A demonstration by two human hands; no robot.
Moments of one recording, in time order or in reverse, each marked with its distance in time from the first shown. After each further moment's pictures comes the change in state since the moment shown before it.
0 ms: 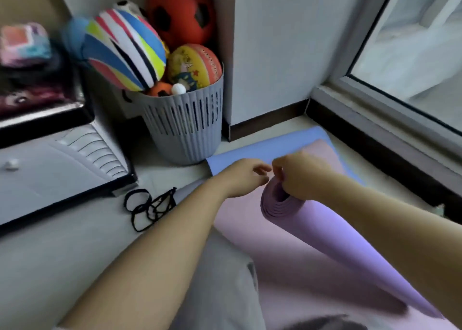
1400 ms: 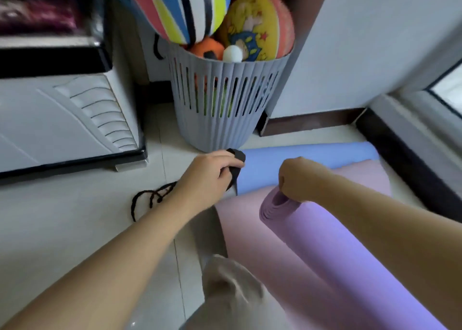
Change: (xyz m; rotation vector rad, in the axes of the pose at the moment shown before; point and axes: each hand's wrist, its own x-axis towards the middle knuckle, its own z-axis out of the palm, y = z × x) left_hand 0.000 -0.154 -0.060 0.111 0.597 0.130; right_hand 0.158 -0.075 0.052 -0.121 -0.215 -0.019
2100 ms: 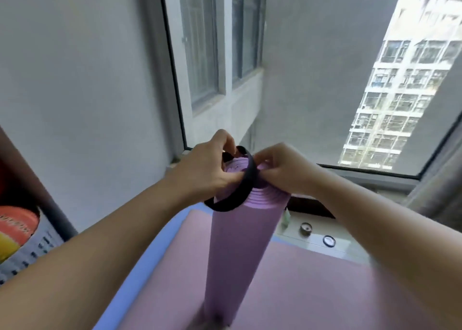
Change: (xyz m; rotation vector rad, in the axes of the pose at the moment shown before) left_hand 0.040 0.473 0.064 -0.046 -0.574 0.780; right_hand -0.359 0.288 -0.044 0.848 0.882 0.406
